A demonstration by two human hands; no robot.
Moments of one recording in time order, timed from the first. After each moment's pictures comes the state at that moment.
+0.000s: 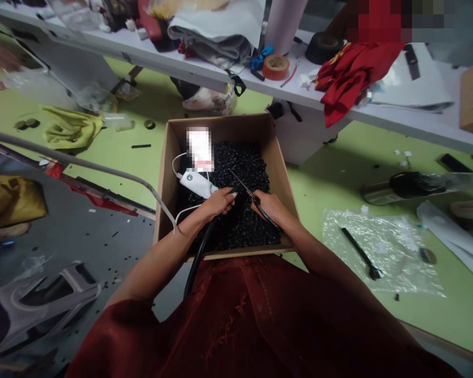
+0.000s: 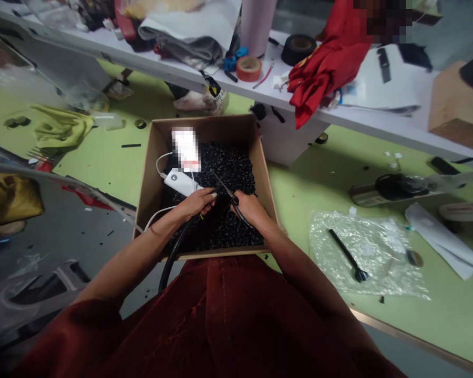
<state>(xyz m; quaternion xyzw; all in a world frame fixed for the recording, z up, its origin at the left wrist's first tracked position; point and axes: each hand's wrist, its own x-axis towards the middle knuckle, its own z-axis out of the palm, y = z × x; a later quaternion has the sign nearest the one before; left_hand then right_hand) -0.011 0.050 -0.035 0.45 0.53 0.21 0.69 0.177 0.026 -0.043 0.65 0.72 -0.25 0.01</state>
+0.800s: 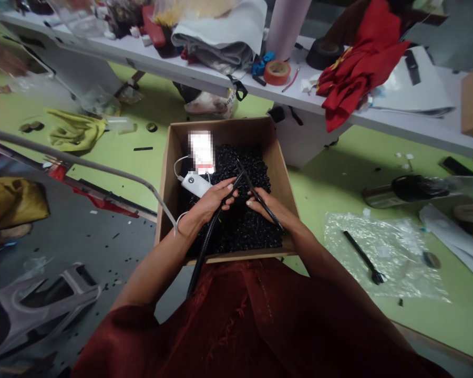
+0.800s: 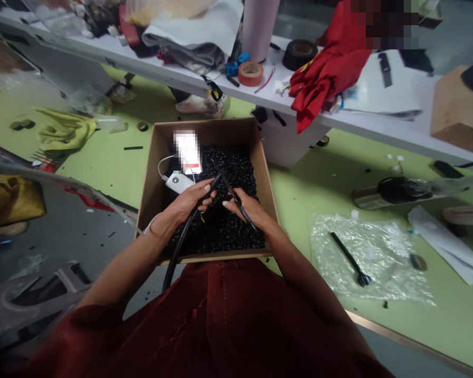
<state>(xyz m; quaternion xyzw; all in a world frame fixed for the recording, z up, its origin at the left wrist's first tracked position) -0.025 0.052 -0.011 0.31 0.38 0.35 0.80 0.182 0.024 -0.030 0.56 0.69 -0.43 -0.19</state>
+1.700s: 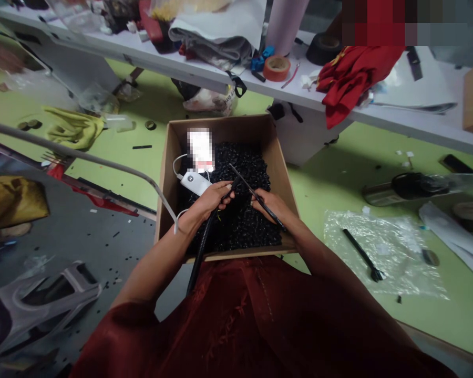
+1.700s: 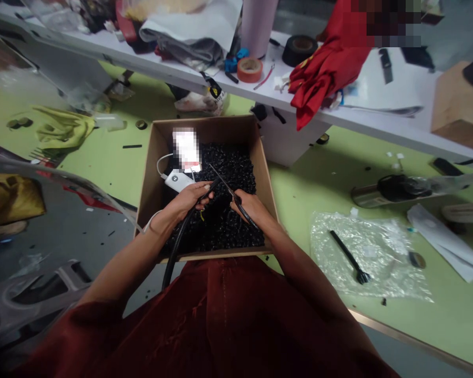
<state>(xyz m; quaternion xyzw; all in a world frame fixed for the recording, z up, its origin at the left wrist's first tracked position) -0.023 0.055 -0.016 0.36 0.47 0.31 0.74 0.177 0.026 -0.022 0.63 0.70 -0.33 -0.07</state>
